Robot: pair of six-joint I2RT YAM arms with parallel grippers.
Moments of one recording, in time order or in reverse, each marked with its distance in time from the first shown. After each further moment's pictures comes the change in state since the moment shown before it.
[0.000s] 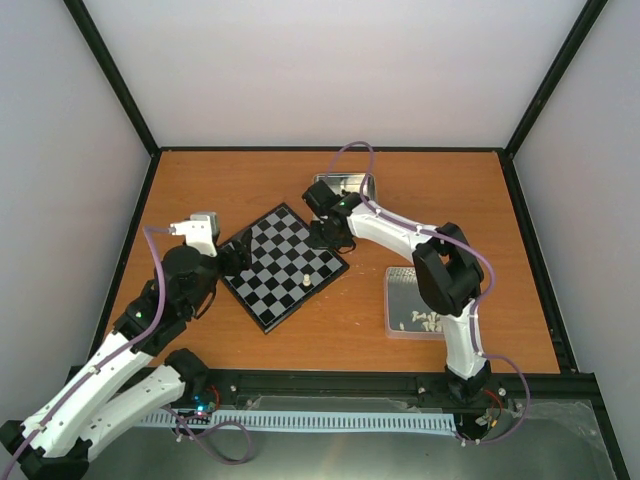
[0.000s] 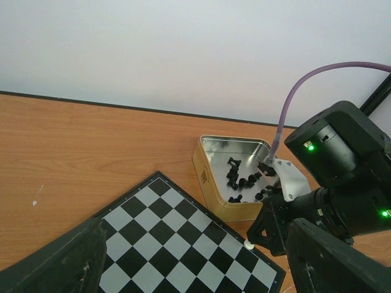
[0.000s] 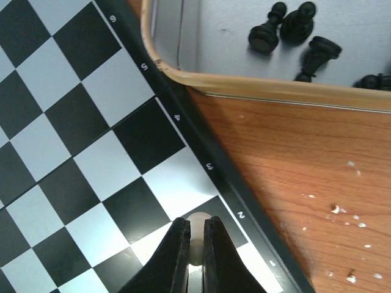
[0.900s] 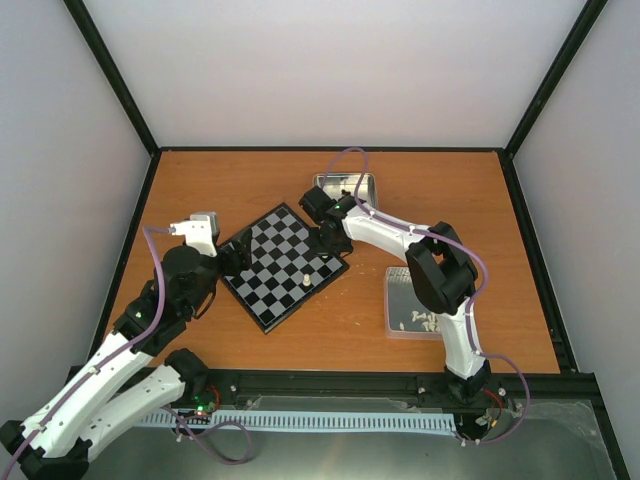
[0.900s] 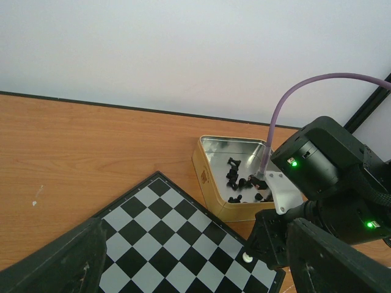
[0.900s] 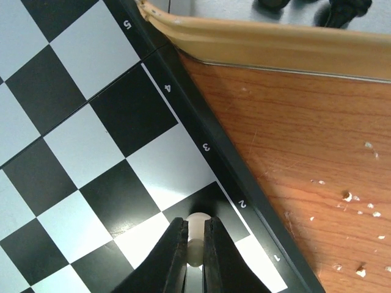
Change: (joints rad) left arm 0.000 0.000 0.000 0.000 0.001 0.000; right arm 0.021 0.045 0.014 -0.036 -0.007 -0.003
